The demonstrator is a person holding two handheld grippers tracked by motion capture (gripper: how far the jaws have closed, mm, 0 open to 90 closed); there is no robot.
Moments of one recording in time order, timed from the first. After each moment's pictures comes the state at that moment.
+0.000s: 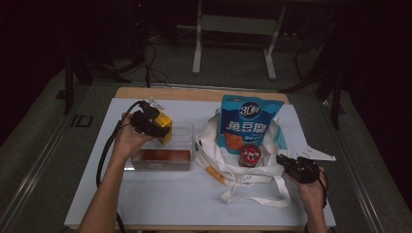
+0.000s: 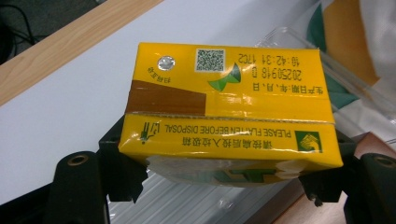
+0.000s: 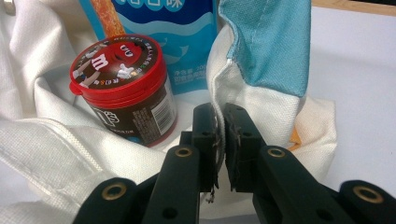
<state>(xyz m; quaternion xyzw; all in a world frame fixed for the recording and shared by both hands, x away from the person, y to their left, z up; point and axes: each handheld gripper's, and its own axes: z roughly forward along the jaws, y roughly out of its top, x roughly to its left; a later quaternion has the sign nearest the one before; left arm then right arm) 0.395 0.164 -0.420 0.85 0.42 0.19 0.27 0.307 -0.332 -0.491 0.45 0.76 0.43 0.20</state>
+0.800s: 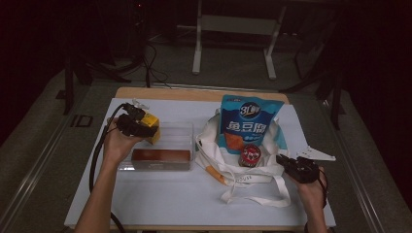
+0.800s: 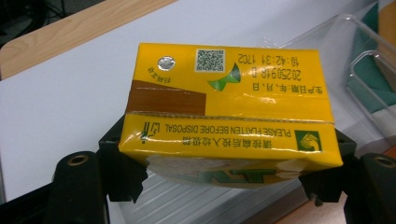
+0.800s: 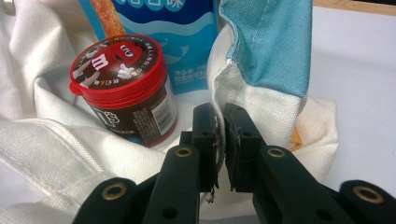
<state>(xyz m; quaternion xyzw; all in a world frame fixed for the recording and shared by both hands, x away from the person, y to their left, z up) 0.383 0.199 -0.426 0.80 0.49 0.21 0.27 0.307 -0.332 -0.491 0.45 0.76 0.43 0.20</state>
